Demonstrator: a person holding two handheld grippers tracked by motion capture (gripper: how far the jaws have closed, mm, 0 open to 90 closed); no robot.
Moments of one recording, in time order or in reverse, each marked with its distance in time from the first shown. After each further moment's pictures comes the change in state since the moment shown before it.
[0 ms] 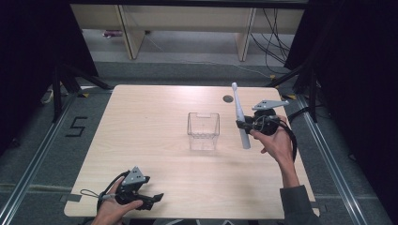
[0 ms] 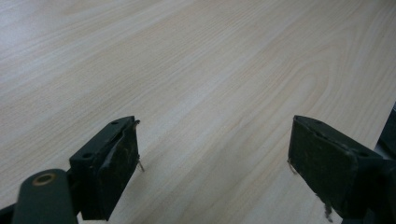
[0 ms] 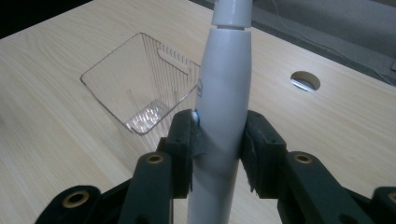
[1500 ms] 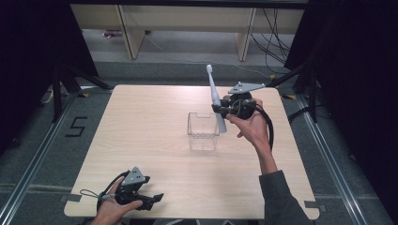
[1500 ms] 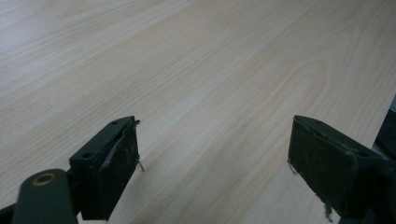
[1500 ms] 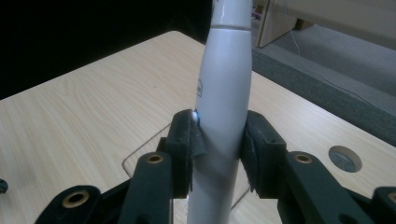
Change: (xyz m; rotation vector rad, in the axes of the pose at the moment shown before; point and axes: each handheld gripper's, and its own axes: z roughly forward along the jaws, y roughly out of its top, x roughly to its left) left arm -0.001 0.000 -0.001 -0.006 -0.004 0.002; right arm 0.034 0.063 0.032 -0.106 0.077 -0.077
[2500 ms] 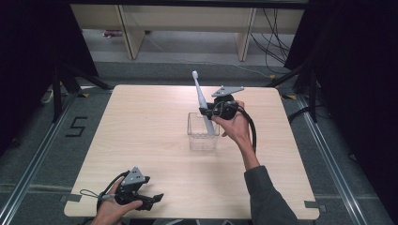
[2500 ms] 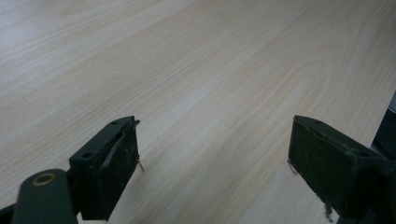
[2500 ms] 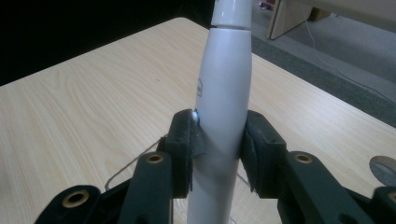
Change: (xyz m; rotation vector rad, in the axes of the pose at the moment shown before) left arm -0.001 0.000 0.000 -0.014 -0.004 -0.018; right arm 0.004 -0.011 0.061 0.029 0.029 -0.006
